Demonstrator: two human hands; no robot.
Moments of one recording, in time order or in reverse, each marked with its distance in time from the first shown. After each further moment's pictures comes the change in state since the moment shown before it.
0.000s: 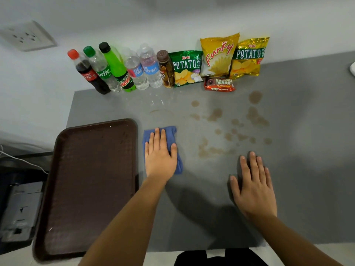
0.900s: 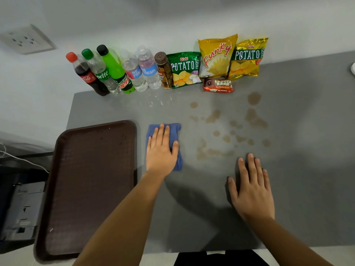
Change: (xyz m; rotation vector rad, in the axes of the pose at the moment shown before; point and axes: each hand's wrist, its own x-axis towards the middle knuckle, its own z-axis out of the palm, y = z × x) left_hand 0.021 0.003 -0.003 -0.031 -0.056 0.098; right_hand 0.001 -0.006 -0.009 0.018 -0.007 0.008
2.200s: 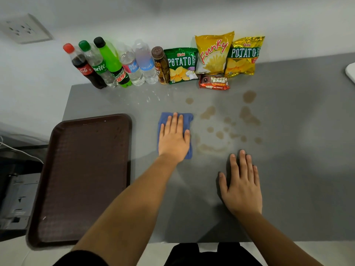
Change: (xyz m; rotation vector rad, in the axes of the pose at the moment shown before) left_hand 0.023 0.063 0.016 0.087 -0.064 0.018; right_hand 0.000 0.003 0.007 0.002 0.007 -0.013
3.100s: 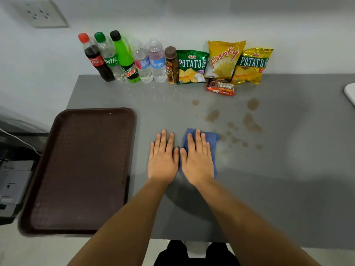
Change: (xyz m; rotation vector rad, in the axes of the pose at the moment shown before) left_hand -0.079 -0.032 0.013 -0.111 0.123 -0.081; right_hand 0.067 -0.129 -0.006 0.143 -0.113 -0.212
